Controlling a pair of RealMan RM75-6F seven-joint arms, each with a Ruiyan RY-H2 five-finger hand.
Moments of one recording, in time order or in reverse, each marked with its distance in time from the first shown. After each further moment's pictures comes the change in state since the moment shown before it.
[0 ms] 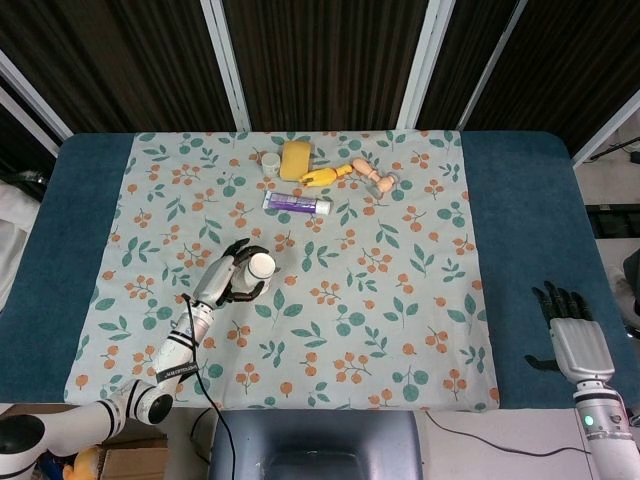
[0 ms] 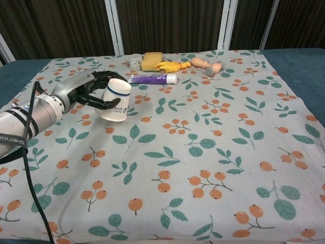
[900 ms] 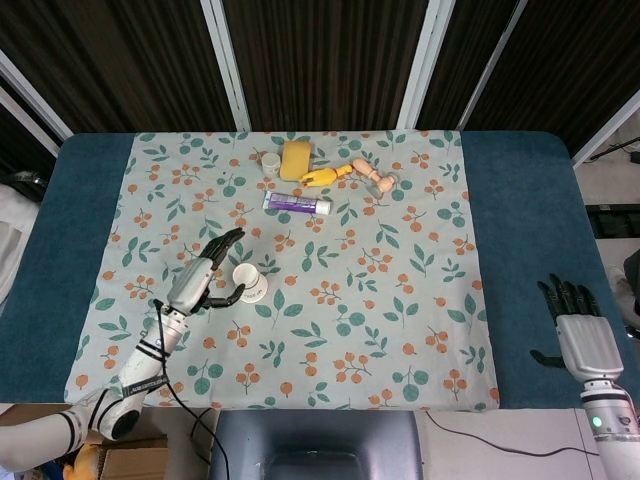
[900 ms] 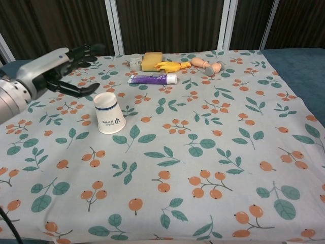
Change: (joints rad) left arm 0.086 0.194 0.053 -0.189 0.169 0.171 0.057; right arm -0.007 0.016 -0.004 0.018 -0.069 0.074 0.034
